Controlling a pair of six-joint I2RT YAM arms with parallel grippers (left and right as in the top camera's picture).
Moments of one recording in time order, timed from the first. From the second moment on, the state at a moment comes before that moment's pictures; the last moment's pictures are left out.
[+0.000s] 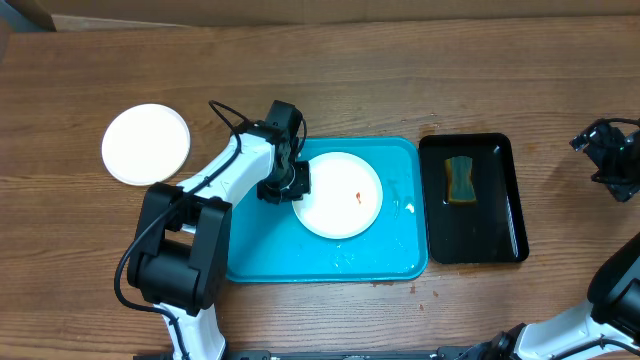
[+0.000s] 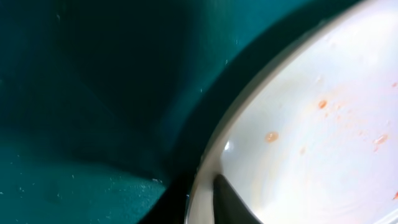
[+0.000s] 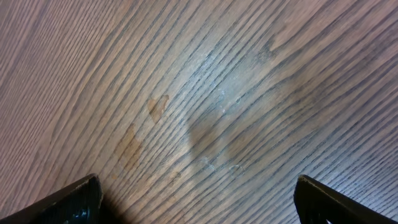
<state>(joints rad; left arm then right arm) -0.33 1.97 1.27 -0.82 0.17 -0.39 -0.59 1.83 1.32 -0.68 -0.17 0.33</state>
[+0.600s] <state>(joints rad) -0.33 1.95 1.26 -0.79 0.16 -0.39 -0.59 1.83 1.32 -0.56 -0.19 0.36</state>
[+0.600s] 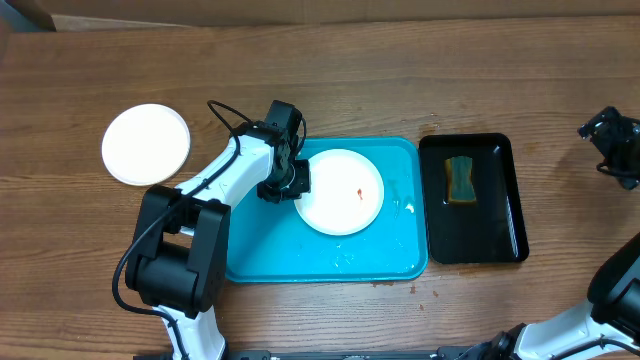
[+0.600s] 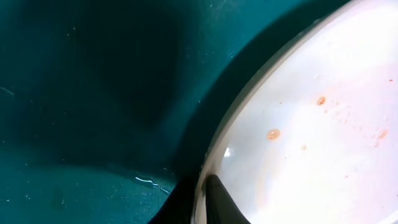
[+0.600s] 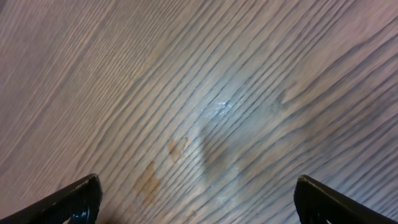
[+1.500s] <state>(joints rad) -0.33 1.95 1.26 -0.77 0.15 -0.39 -0.18 1.69 1.45 -1.10 -0.18 0.22</state>
